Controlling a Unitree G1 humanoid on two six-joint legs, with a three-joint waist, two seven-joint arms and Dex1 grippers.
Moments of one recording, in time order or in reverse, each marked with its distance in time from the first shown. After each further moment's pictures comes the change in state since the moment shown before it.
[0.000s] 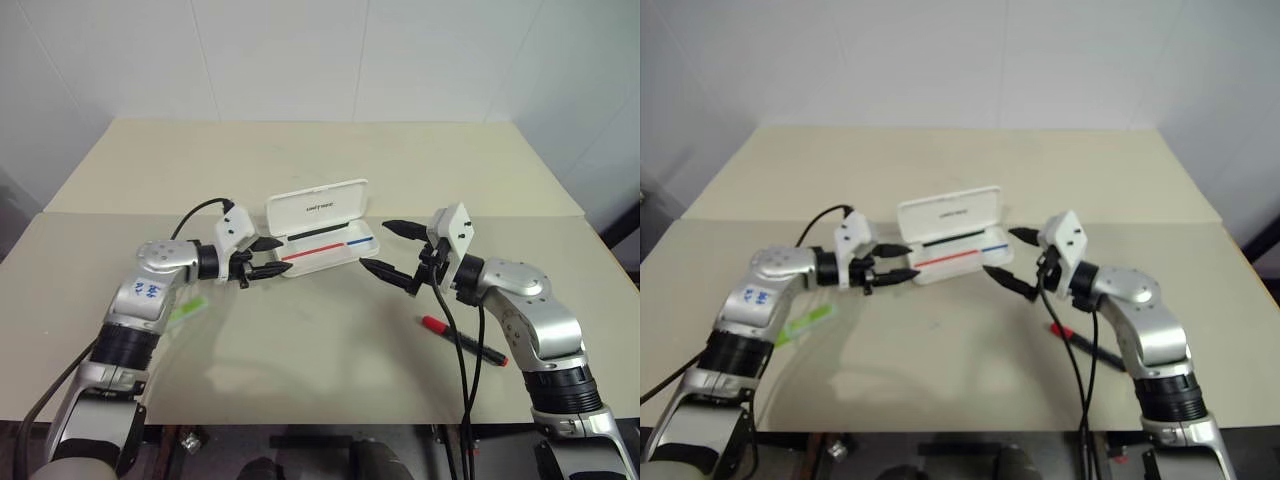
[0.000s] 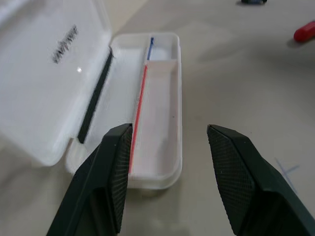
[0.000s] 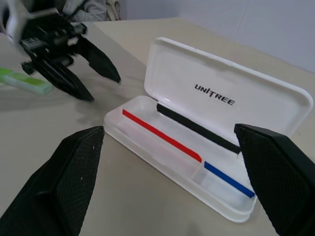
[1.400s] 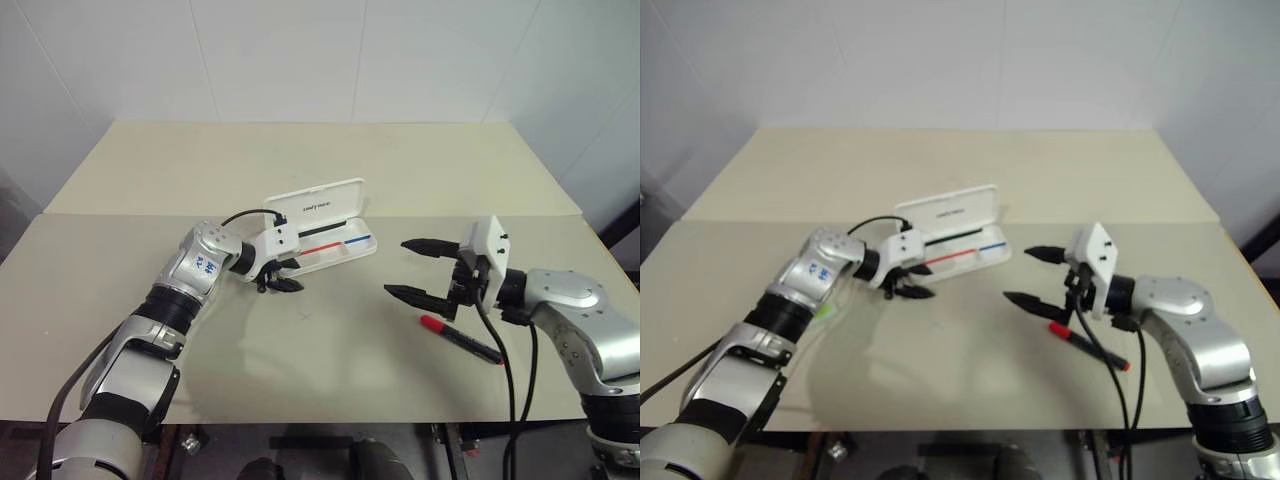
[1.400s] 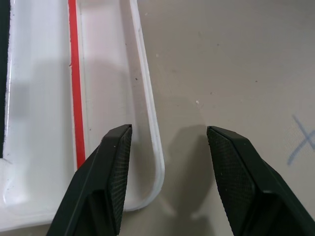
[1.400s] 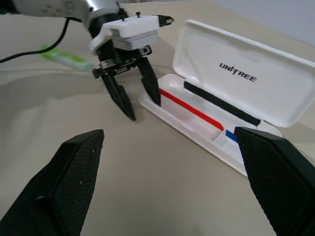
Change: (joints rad) left arm -0.204 -0.080 -0.202 0.227 0.291 0.022 -0.130; right arm 0.132 -0.244 -0.089 -0.173 0.141 0.109 0.135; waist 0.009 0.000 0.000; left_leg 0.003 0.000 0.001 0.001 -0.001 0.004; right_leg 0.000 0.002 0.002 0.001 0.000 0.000
